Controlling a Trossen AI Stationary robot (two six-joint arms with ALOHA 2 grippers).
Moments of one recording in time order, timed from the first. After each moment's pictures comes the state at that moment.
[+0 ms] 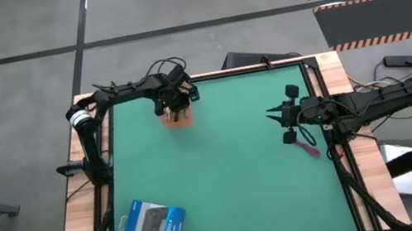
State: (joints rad) left arm 0.61 1.87 1.32 -0.61 0.08 -1.07; right arm 0.04 0.76 0.55 -0.32 0.42 -0.25
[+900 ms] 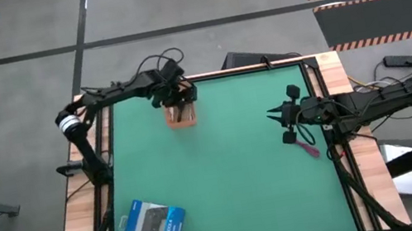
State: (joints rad) left arm 0.61 1.76 1.32 -0.63 0.16 -0.80; right arm 0.04 0.76 0.55 -0.34 0.42 -0.15
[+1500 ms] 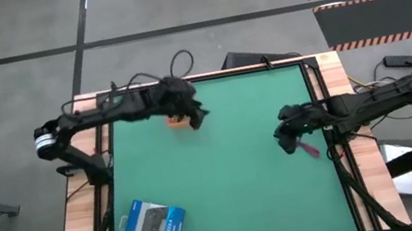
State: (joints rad) left arm 0.32 1.50 1.23 -0.37 0.07 -0.32; right arm 0.04 0.88 0.56 -0.58 0.13 0.66
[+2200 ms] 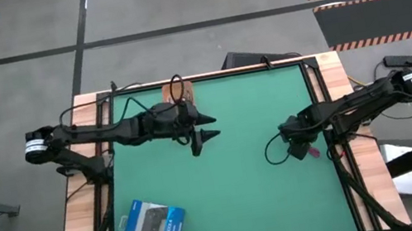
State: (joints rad) left arm 0.09 1.39 1.00 0.12 0.06 -0.25; right arm 0.04 1.19 0.59 -1.04 -0.01 0.82
